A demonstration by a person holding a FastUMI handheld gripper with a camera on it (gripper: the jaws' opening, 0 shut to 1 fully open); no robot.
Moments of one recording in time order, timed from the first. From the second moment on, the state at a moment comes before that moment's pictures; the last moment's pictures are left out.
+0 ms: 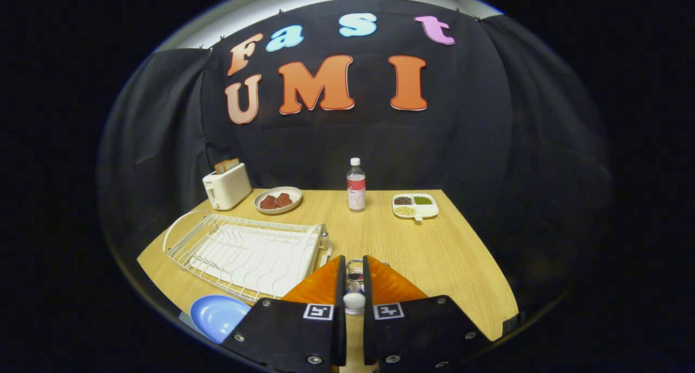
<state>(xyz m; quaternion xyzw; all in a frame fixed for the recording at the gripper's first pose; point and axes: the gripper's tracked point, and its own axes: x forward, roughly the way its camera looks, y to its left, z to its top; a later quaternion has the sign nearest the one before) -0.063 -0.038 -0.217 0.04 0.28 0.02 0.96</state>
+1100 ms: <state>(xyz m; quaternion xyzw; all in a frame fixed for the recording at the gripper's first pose) -0.139 0.140 -0.208 0.06 0.30 0.24 0.92</state>
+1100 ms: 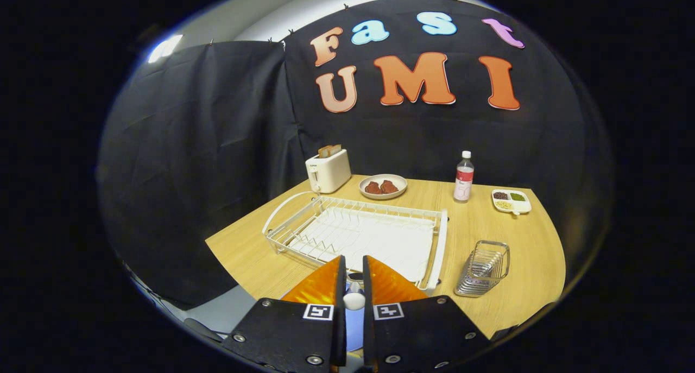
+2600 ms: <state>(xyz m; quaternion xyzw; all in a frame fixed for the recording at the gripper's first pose) -0.171 0.137 -0.333 -0.02 0.41 0.23 0.89</state>
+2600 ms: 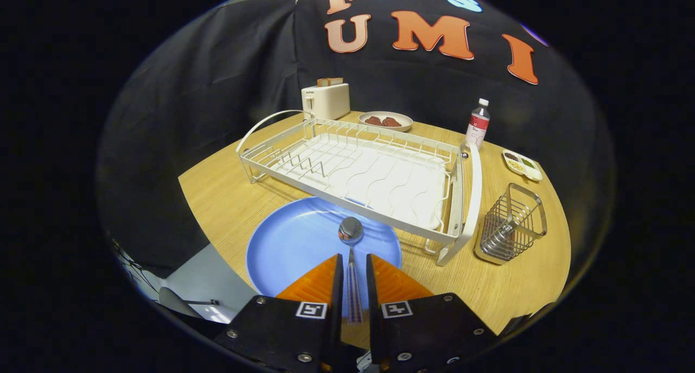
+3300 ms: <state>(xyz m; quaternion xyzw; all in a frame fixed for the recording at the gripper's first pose) -0.099 0.084 -0.185 0.01 0.26 0.15 0.95</state>
